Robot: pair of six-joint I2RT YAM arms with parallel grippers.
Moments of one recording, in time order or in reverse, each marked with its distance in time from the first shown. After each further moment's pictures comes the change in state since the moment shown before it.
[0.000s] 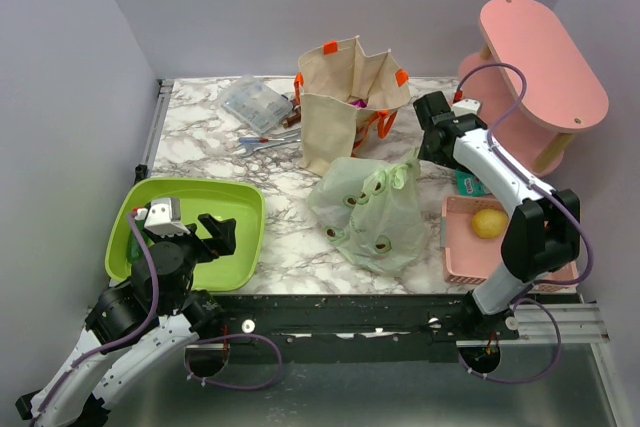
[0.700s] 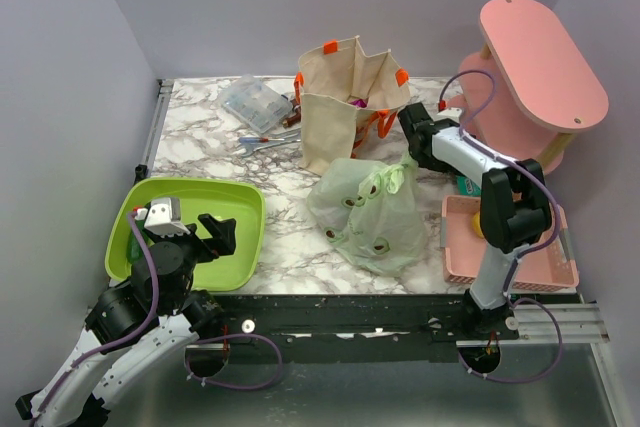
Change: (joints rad) left arm 0.000 0.000 0.000 0.000 0.000 0.000; right arm 0.000 0.208 -0.011 0.106 0.152 -0.012
